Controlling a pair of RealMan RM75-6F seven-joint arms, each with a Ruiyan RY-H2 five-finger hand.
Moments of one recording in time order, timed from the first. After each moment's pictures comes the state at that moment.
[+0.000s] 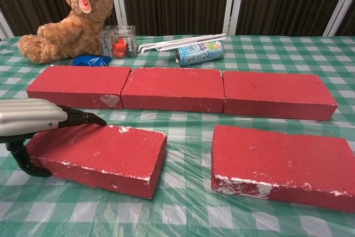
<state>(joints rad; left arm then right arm) -0.68 -1.28 0.09 -1.55 1.55 0.80 0.09 0.03 -1.10 -0.11 -1.61 -1.75 1.47 -0.13</state>
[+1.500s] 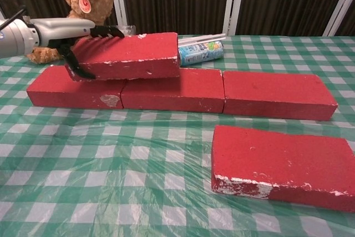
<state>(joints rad) -0.89 -1.42 -0.13 -1.13 1.46 0.76 -0.21 0.06 -1.14 -0.06 -1.61 -1.62 1.39 -0.19</state>
